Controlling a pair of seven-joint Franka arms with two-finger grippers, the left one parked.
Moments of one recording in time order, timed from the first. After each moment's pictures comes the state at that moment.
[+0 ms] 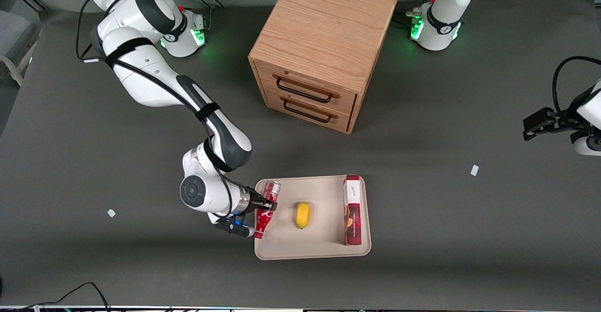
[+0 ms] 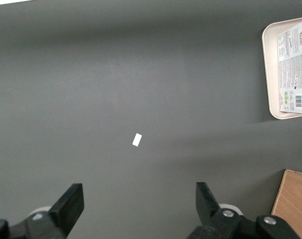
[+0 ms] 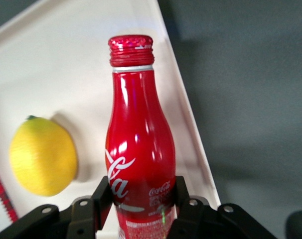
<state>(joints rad) 0.22 1.05 0.32 -1.12 0.04 2.20 0.66</state>
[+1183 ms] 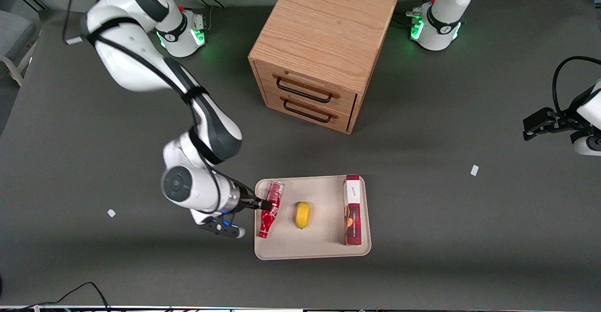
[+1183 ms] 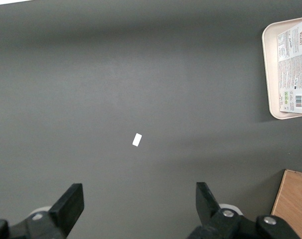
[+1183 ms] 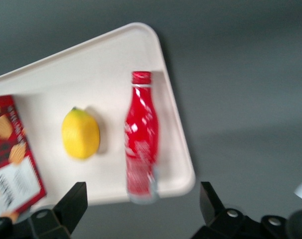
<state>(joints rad) 0.20 0.82 0.32 -1.08 -0.03 1.91 0.67</state>
